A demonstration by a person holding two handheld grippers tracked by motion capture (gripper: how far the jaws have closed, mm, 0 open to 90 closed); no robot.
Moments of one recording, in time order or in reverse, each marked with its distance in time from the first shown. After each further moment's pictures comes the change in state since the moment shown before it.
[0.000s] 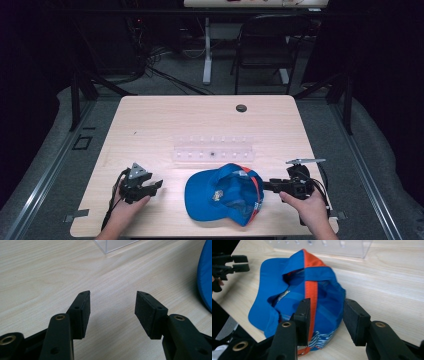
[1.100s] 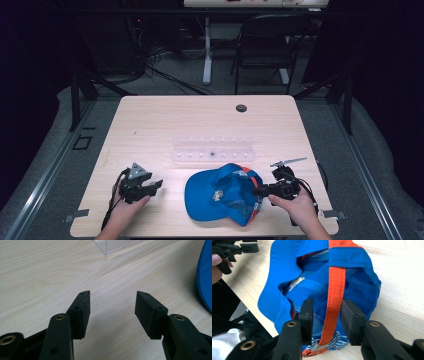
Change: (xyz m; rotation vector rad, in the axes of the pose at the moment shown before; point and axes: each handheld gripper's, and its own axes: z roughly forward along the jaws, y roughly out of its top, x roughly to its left) left arm 0.000 0.000 -0.001 -0.003 -0.001 0.003; right arm 0.012 0.001 0.030 0.123 0.086 -0.036
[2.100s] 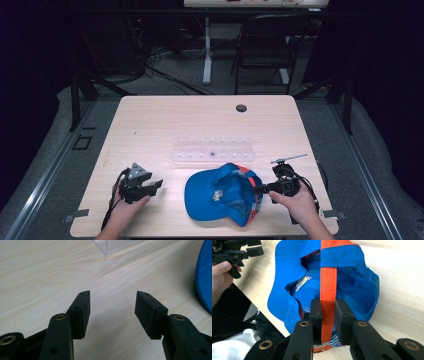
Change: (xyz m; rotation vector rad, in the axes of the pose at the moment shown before) left arm 0.000 0.000 0.000 0.000 0.000 -0.001; right arm -0.001 0.009 -0.004 0.056 0.044 0.097
